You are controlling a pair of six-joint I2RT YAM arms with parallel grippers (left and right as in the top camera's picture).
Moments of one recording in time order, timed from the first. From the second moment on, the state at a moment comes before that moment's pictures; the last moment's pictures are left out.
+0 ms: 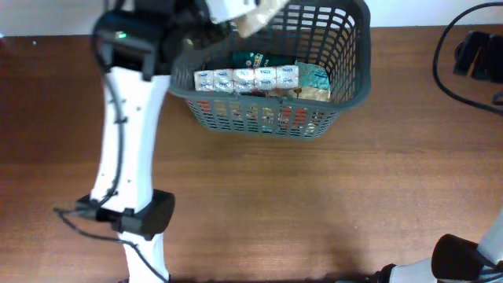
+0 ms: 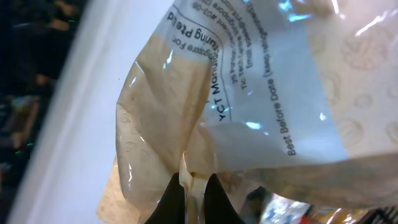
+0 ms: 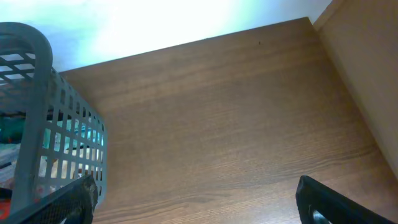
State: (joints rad) left arm -0.31 2.08 2.70 -1.21 0.14 0.96; right arm -0.36 1.66 2.17 -1.29 -0.10 -0.06
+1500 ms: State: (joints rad) left arm 0.10 1.86 2.67 -1.27 -0.01 0.47; right arm -0.36 1.66 2.17 -1.29 -0.10 -0.06
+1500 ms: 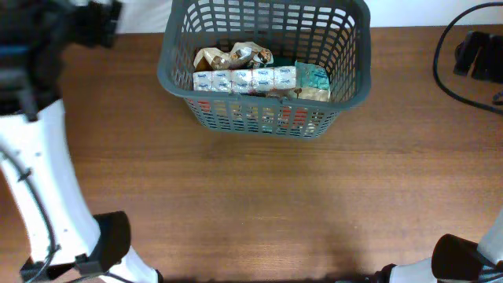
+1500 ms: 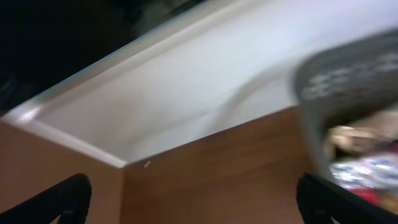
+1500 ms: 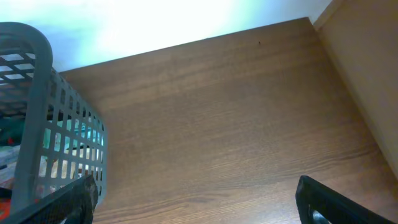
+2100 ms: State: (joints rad) left arm 0.34 1.89 2.67 -1.50 -0.01 0.30; right arm -0.36 1.66 2.17 -1.27 -0.10 -0.06
